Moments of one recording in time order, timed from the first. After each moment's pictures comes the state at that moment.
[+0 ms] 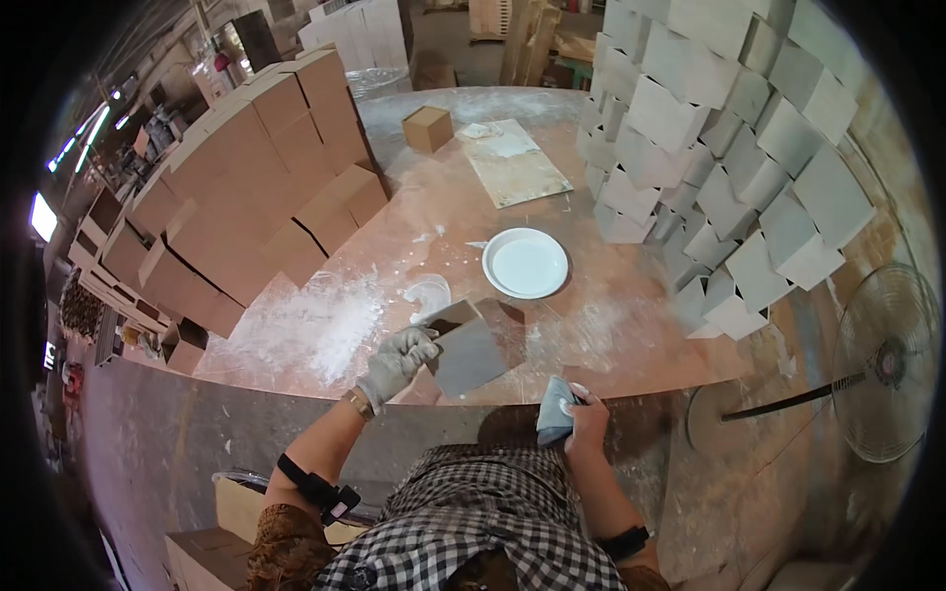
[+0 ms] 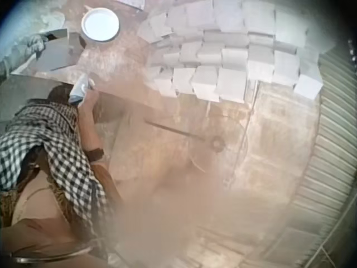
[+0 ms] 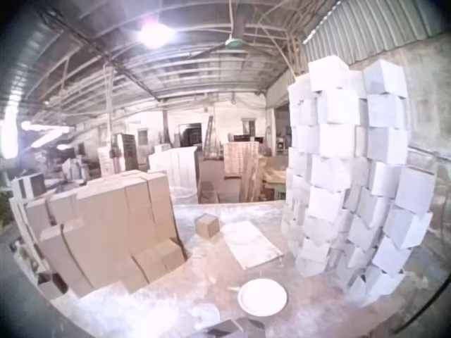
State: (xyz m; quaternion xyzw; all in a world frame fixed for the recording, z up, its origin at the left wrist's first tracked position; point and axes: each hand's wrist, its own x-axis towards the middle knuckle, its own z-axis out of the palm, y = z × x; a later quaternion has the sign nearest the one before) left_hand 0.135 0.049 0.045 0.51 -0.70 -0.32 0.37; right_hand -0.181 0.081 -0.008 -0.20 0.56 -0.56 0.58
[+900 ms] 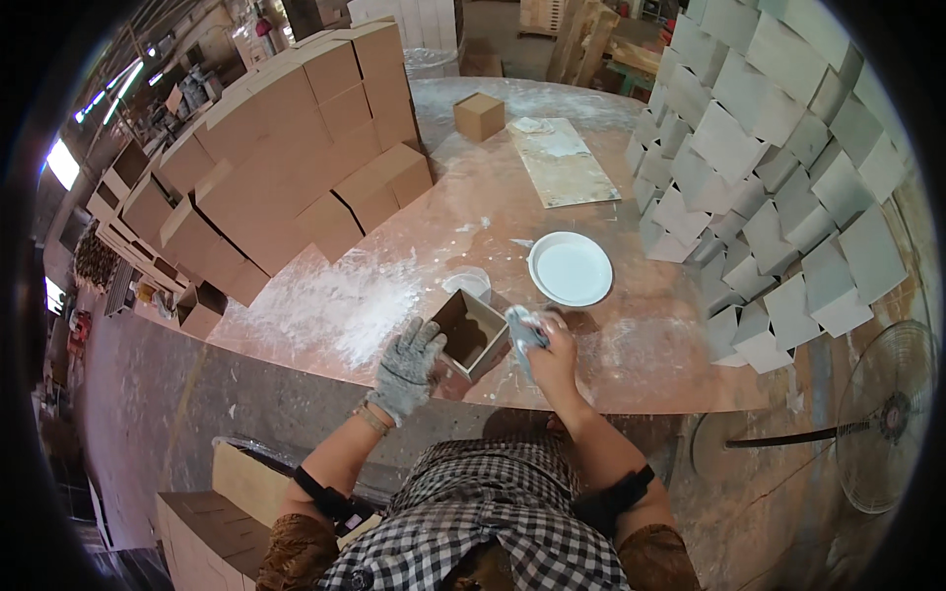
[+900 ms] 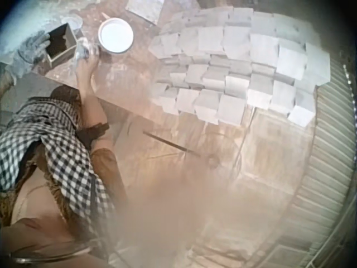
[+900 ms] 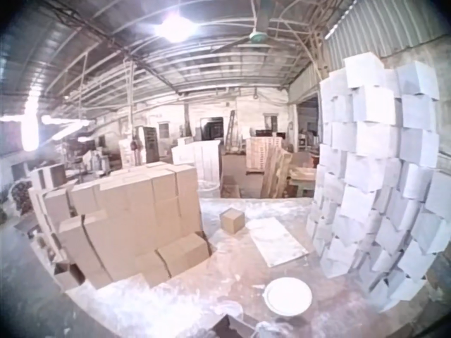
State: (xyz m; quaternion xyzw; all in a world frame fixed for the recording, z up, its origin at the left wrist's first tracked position) left_hand 0.158 0.089 0.038 0.60 -0.77 0.07 0.20; right_hand -0.071 -0.007 0.036 -0.67 0.41 -0.51 0.35
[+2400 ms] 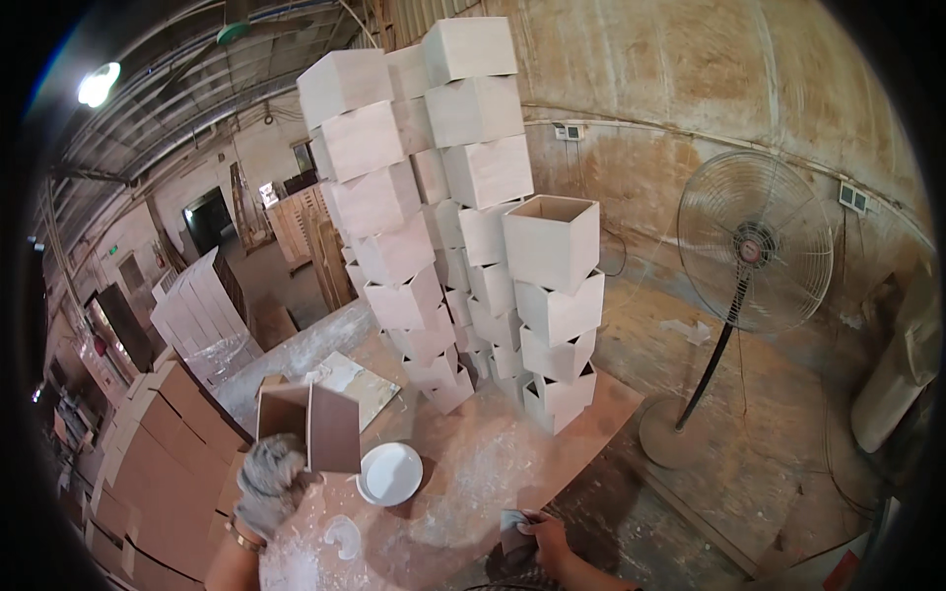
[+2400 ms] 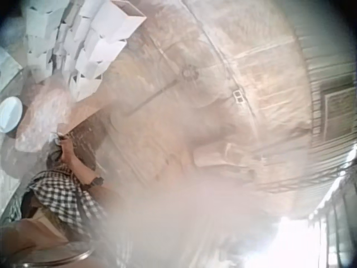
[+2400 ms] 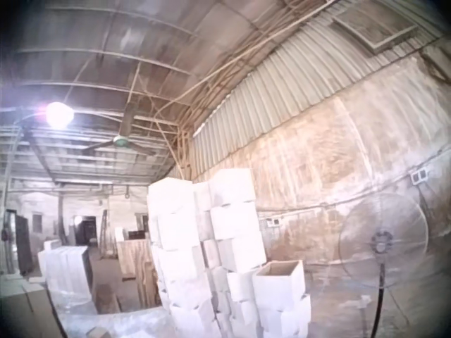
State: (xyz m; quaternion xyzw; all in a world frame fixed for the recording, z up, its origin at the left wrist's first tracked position) left_hand 0.034 -0.042 0.300 0.27 -0.92 0.16 0.23; right_hand -0.268 0.087 0.001 -0.04 0.44 -0.65 0.61
